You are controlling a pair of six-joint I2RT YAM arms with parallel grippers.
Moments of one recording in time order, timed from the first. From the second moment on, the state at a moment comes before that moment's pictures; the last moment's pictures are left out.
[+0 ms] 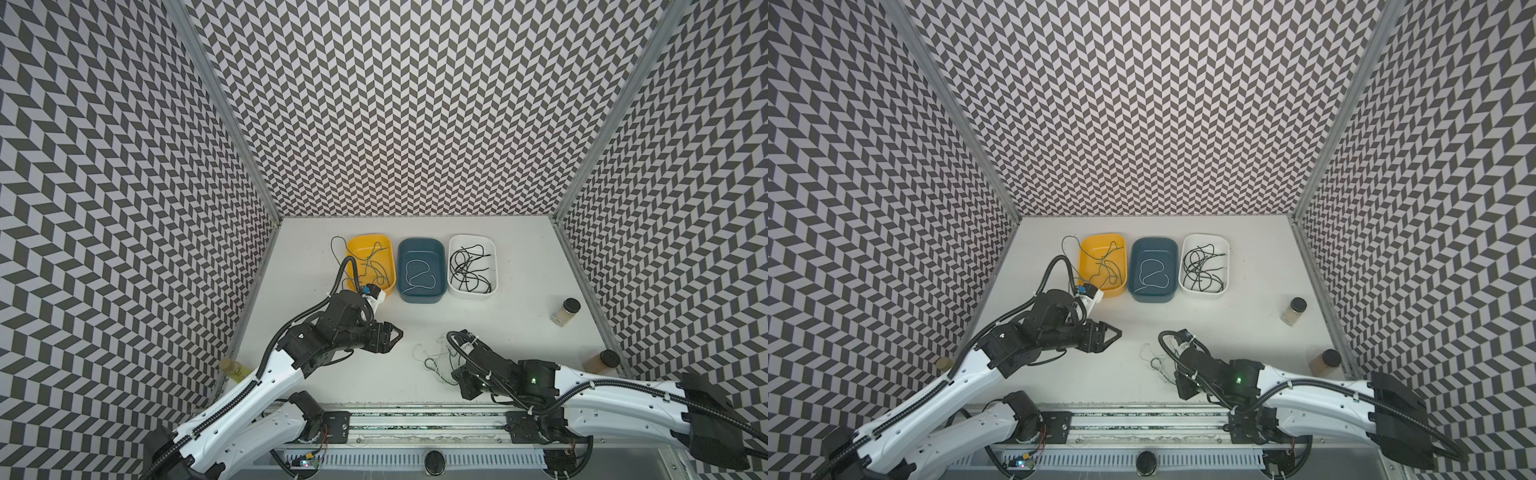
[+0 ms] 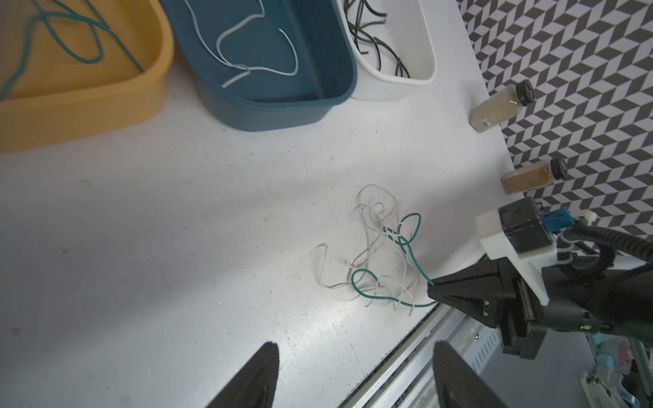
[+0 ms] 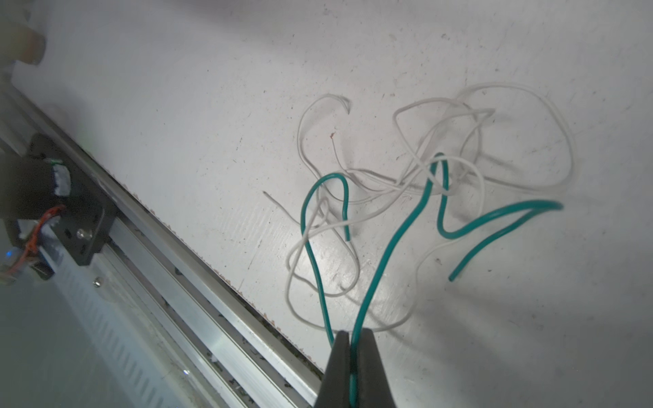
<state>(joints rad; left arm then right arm) -0.69 0.90 0.75 -0.54 0.40 -0.47 1.15 0.95 0.43 -0.30 0.12 0.78</state>
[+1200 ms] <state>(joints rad) -1.00 1.21 0.74 -0.13 0.76 -0.52 1.15 0.62 0.63 -0.52 0.13 0.39</state>
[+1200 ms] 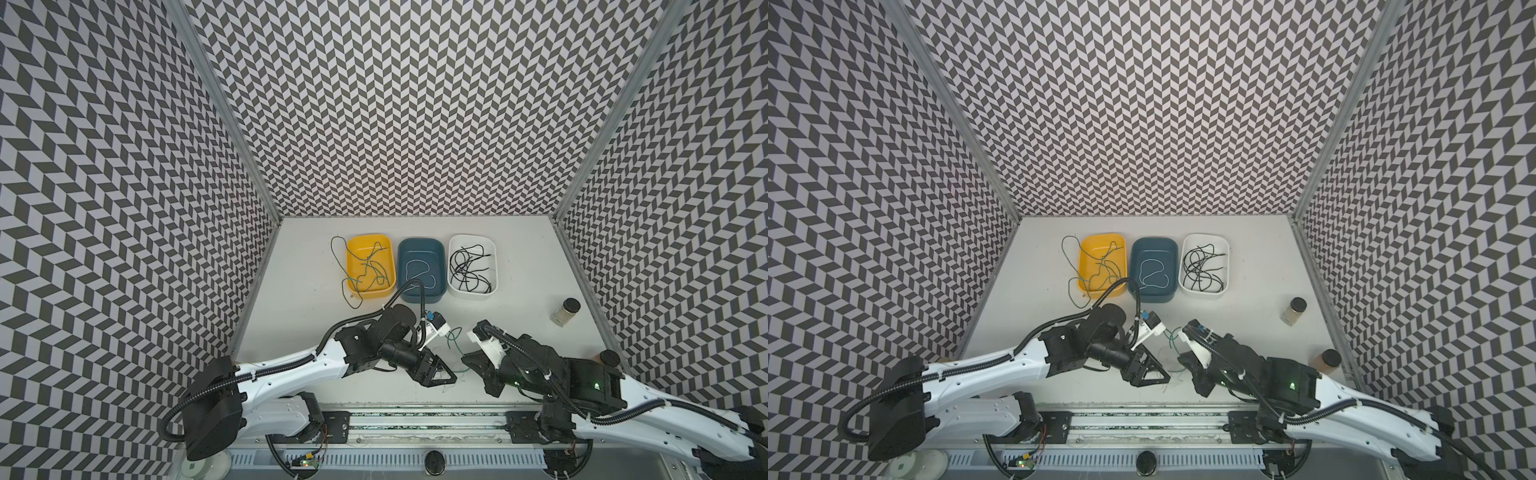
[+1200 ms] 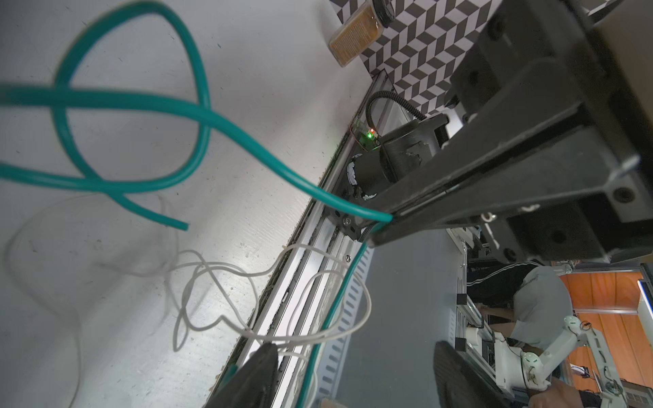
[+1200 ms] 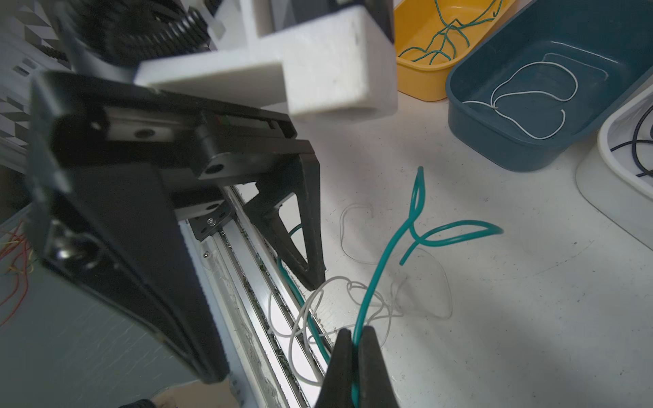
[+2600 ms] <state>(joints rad) -0.98 1.03 0.59 0.04 0.55 -0.51 1.15 0.65 1.15 -0.61 0.43 0.30</state>
